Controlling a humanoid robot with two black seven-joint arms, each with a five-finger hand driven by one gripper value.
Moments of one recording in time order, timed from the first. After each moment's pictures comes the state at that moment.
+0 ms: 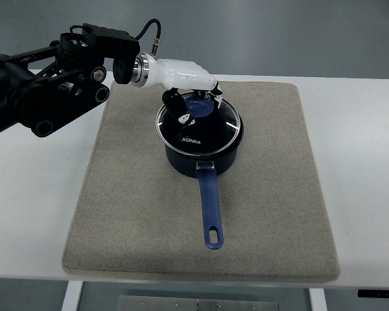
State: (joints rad) left arm -1.25 0.35 -0.38 -1.03 1.75 -0.42 -0.33; right arm 0.04 0.00 -0.06 0.21 0.07 -0.15 0.01
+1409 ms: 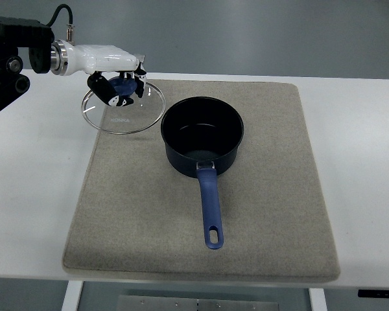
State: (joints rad) left arm -1.16 0.63 -0.45 -1.07 1.75 -0.43 -0.34; right arm 0.04 0.00 -0.06 0.21 0.07 -0.15 0.01
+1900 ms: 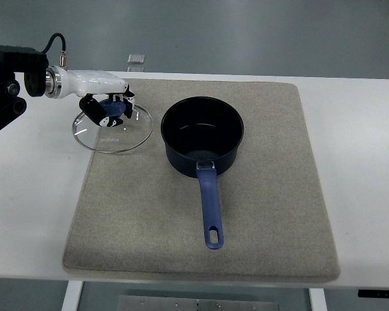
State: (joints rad) left arm -1.04 0.63 -0.46 -1.03 1.76 -0.41 -0.34; right arm 0.04 0.00 -0.05 0.21 0.07 -0.15 0.01
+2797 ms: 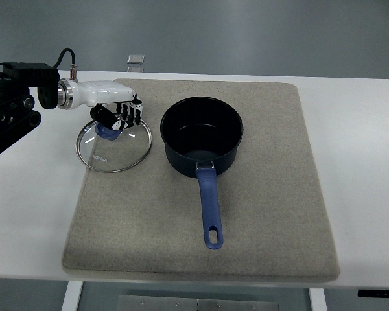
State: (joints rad) left arm -1.02 0.56 -0.46 -0.97 1.75 -0.35 -0.34; right arm 0.04 0.00 -0.05 0.21 0.07 -0.15 0.01
